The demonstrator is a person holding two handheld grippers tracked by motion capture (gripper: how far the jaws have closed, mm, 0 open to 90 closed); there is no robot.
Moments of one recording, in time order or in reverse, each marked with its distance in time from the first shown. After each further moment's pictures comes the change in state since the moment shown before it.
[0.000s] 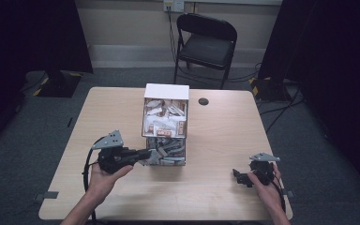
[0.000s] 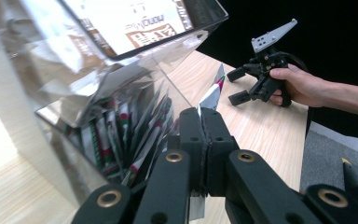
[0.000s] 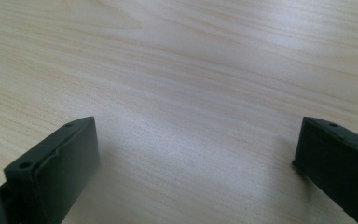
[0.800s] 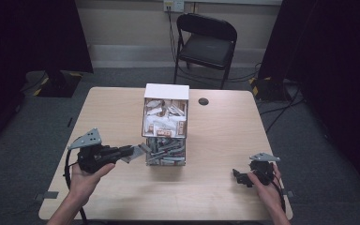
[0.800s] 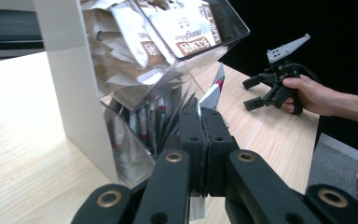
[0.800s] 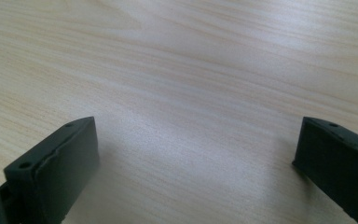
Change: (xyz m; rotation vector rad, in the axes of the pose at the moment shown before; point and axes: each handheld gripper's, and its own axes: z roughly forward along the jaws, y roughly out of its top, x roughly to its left) left arm 0.013 -0.004 -0.044 -0.039 0.069 -0.032; right arm 0.000 0.000 0.000 0.000 0.001 -0.001
